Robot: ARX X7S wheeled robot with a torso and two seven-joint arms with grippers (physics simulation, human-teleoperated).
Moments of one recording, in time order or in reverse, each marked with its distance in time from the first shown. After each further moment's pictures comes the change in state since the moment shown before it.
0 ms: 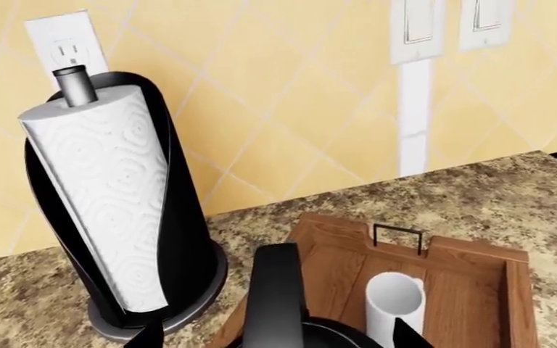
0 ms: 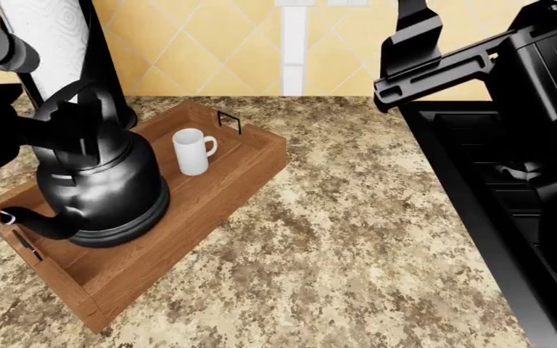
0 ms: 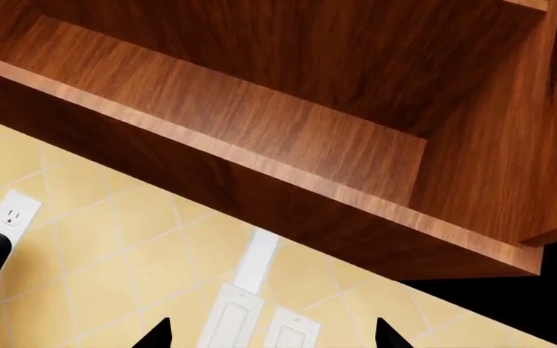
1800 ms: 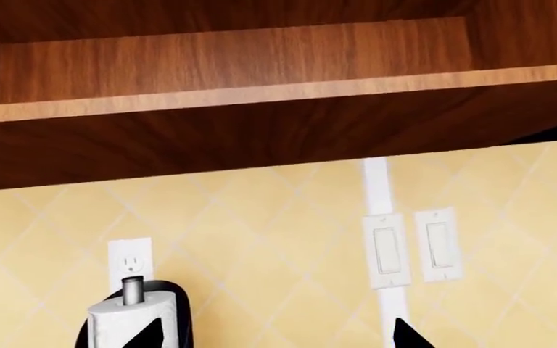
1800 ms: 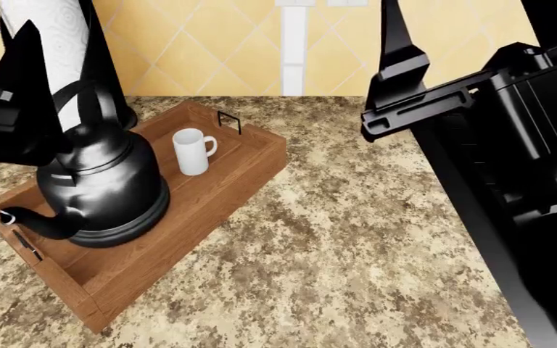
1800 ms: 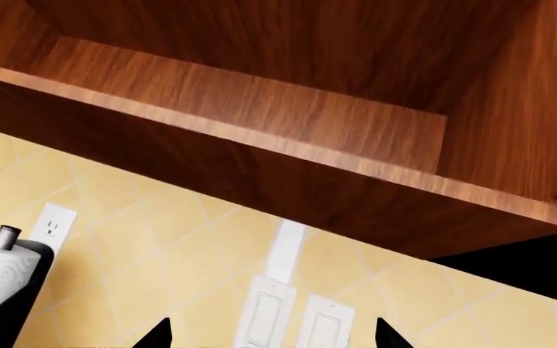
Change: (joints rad) left arm 0.500 0.002 -0.513 0.568 0.098 0.399 -0.196; right arm -0.136 -0.001 0.014 -0.023 0.007 -0.121 0.009
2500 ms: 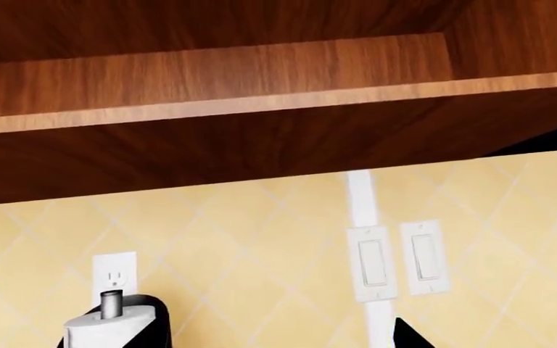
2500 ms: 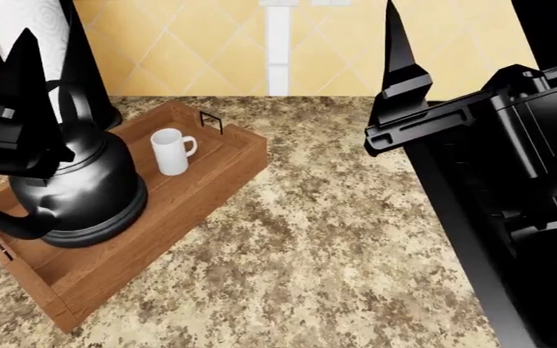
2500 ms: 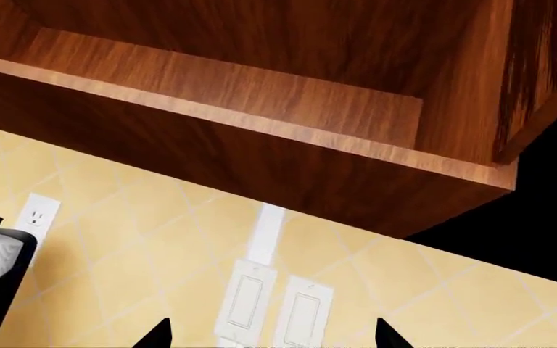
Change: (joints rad) left arm 0.118 0.041 -0.047 0.029 0.133 0.052 0.071; right arm -0.075 0.022 0.009 -0.019 -0.012 -0.044 0.016
